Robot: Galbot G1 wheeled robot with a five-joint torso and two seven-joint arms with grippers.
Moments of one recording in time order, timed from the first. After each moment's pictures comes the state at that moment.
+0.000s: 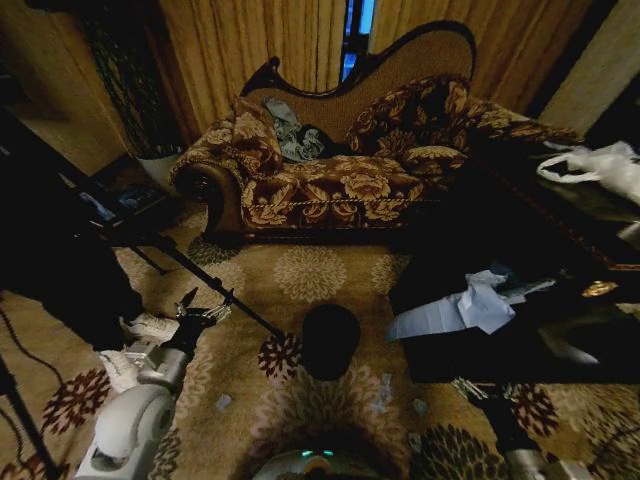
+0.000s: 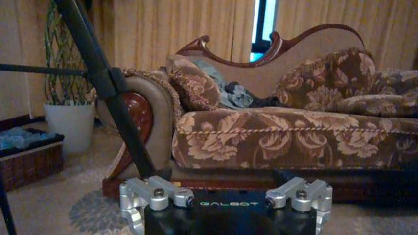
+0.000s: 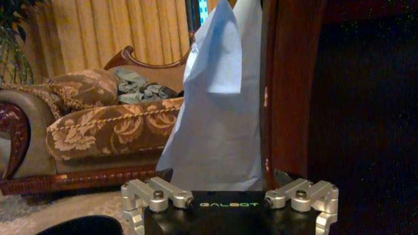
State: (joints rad) left arm 1.58 -1.23 -0.79 -2.27 -0.45 0.20 0.04; right arm -1.87 1.49 0.98 2.03 0.52 0.25 -0.43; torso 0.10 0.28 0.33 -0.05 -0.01
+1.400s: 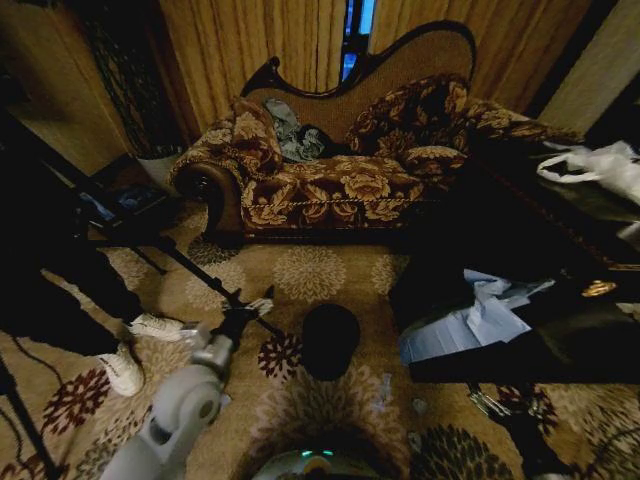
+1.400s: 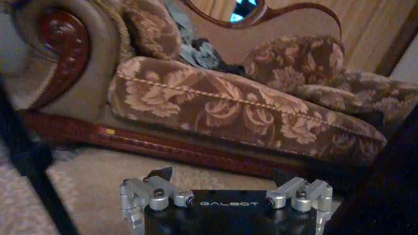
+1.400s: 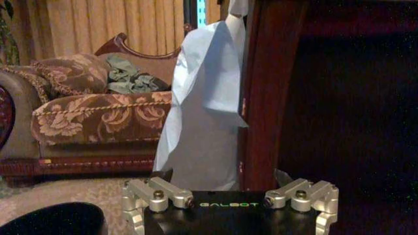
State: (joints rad) left arm 1.33 -1.10 -0.37 -2.27 -0.74 0.36 -0.34; right arm -1.97 1.48 1.06 2.08 0.52 0.25 -0.42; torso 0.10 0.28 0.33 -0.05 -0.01
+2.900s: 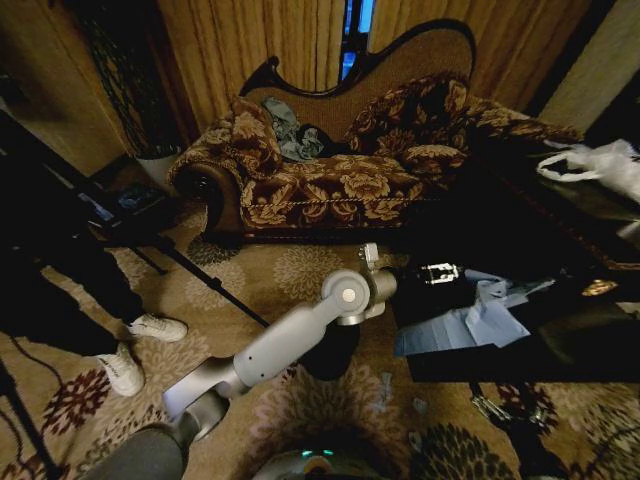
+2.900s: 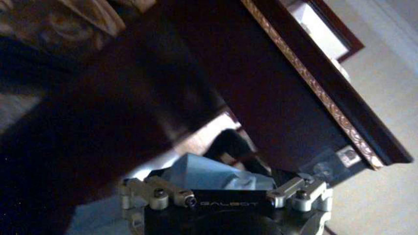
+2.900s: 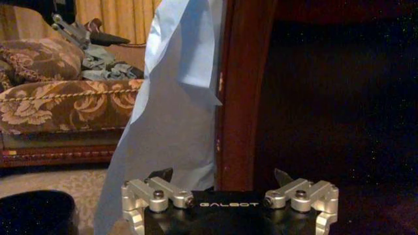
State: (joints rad) left arm 0.33 -1.43 0.38 -1.69 -1.60 0.50 -0.24; right arm -1.89 1.54 1.07 1.99 0.44 0.26 -0.40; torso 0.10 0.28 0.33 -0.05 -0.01
